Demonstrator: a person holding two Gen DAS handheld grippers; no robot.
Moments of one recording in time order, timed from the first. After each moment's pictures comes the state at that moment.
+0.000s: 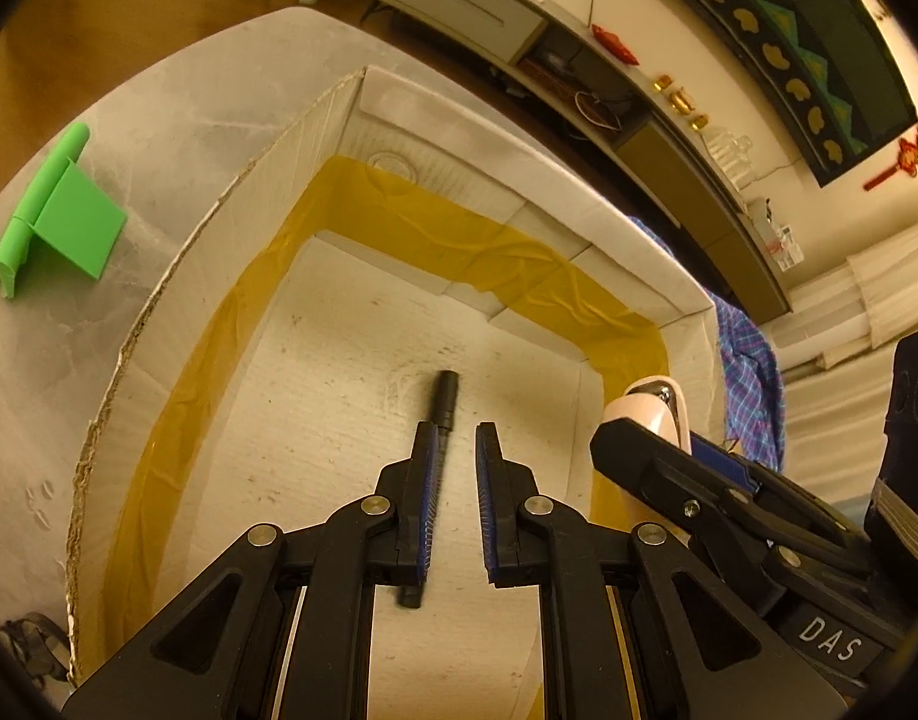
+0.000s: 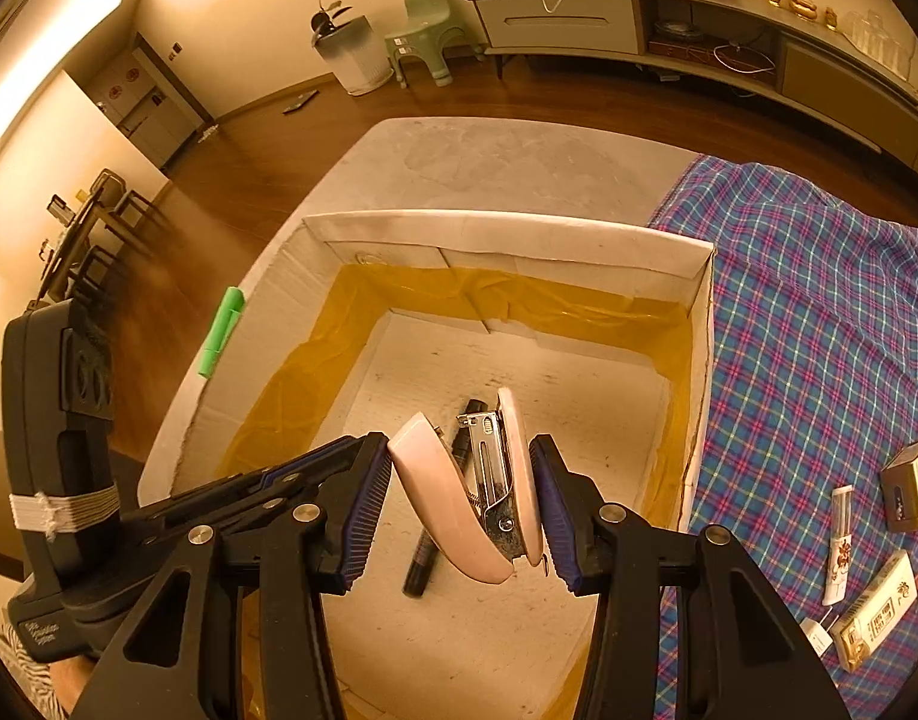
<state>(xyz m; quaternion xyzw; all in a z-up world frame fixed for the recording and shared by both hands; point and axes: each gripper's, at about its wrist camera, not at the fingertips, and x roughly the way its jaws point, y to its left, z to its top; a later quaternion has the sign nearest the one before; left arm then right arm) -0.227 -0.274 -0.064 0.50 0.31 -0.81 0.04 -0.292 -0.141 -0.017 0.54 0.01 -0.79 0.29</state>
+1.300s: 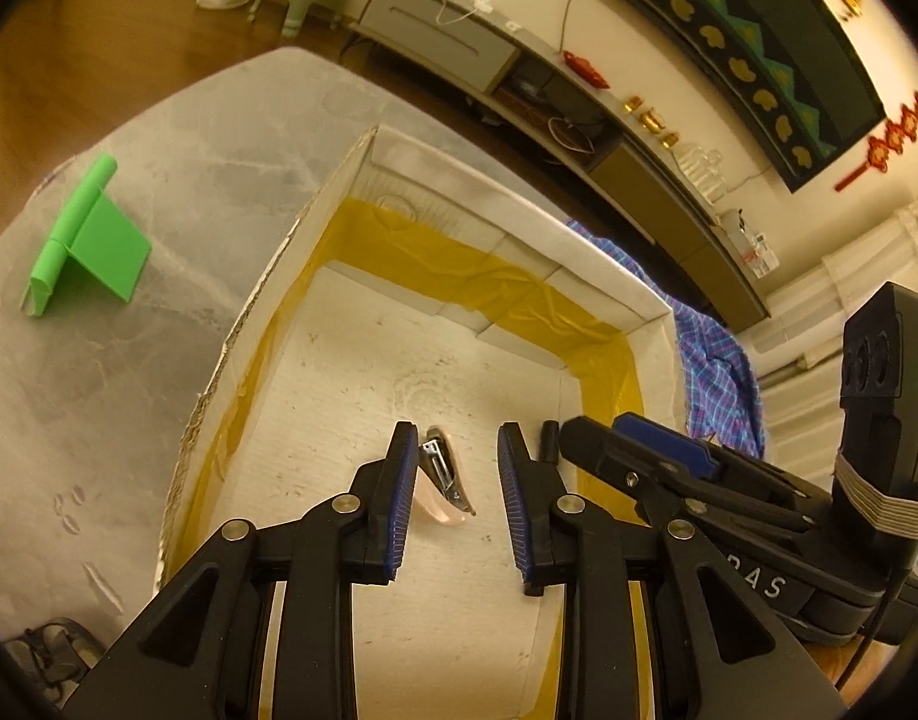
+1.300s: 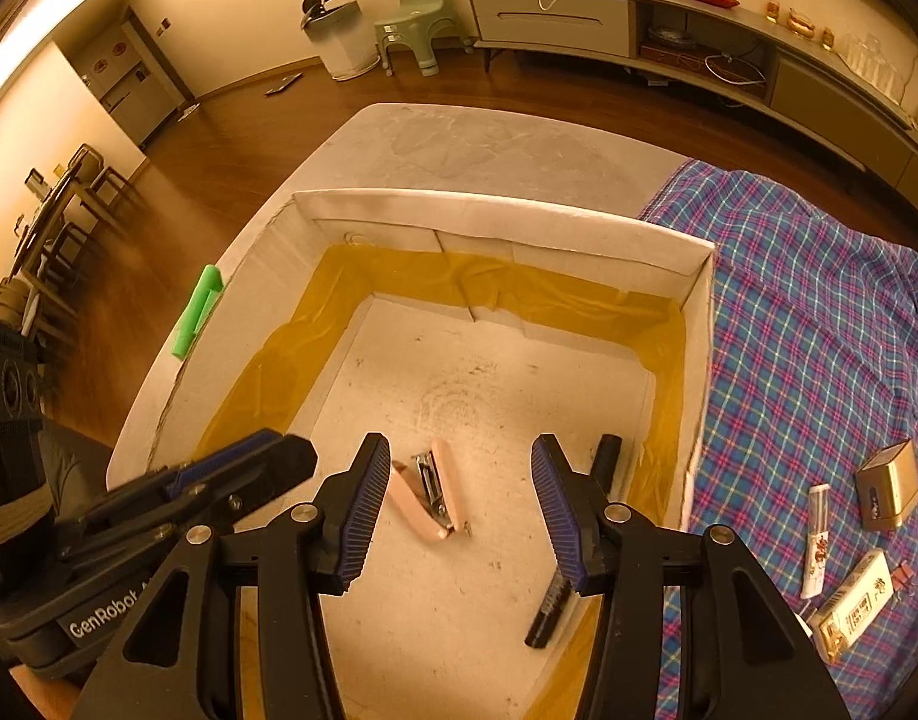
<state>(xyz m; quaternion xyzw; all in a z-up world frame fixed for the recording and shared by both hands) -0.203 -0.283 -0.040 0.46 0.30 -0.84 0.02 -0.277 -0.146 -0.012 0.54 0.05 -0.79 0.28</state>
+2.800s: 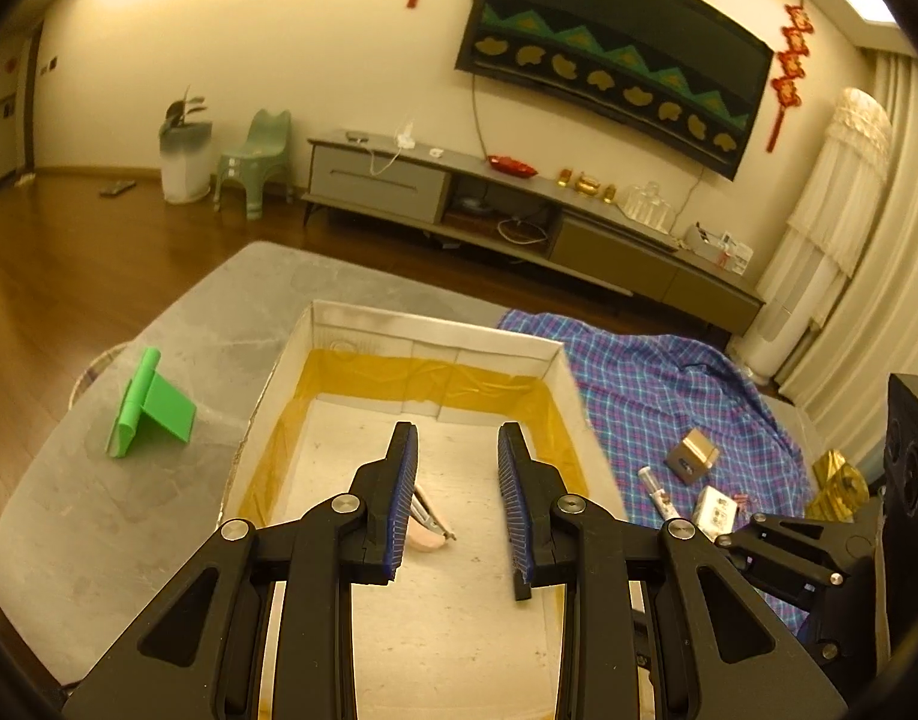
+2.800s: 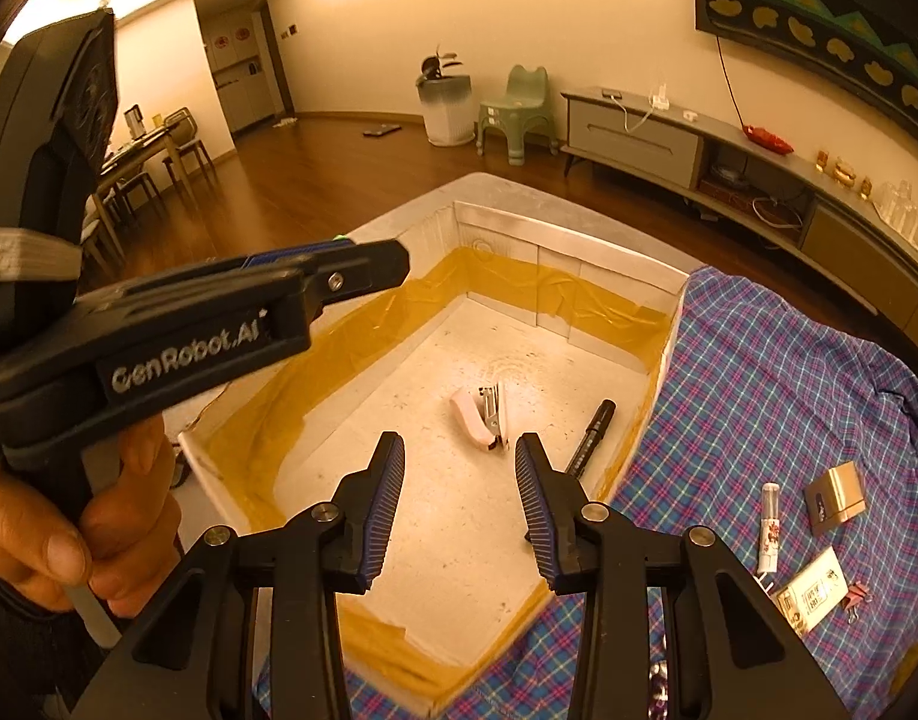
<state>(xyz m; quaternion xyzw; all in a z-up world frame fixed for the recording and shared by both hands) -0.130 -0.219 0.038 0.31 0.13 -0.94 0.03 -0.138 -0.091 0.034 0.39 0.12 -0.84 0.37</state>
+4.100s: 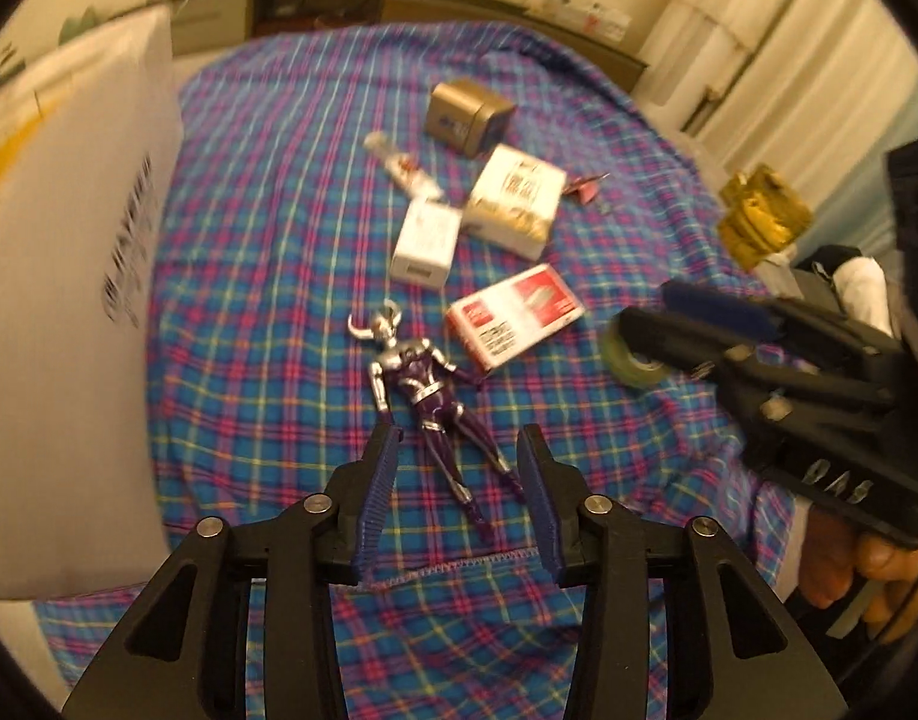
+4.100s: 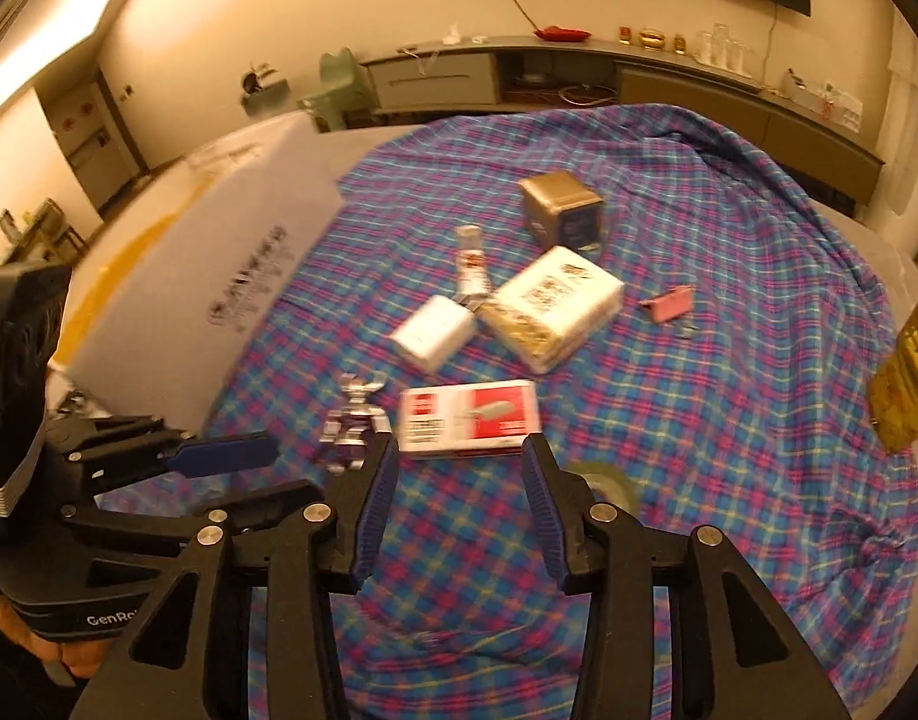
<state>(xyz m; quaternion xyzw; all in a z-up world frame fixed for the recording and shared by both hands) -0.124 0.015 -0.096 0.52 0.07 -0.84 -0.15 -0.139 0.165 -0.057 0.46 0.04 -0.87 0.18</state>
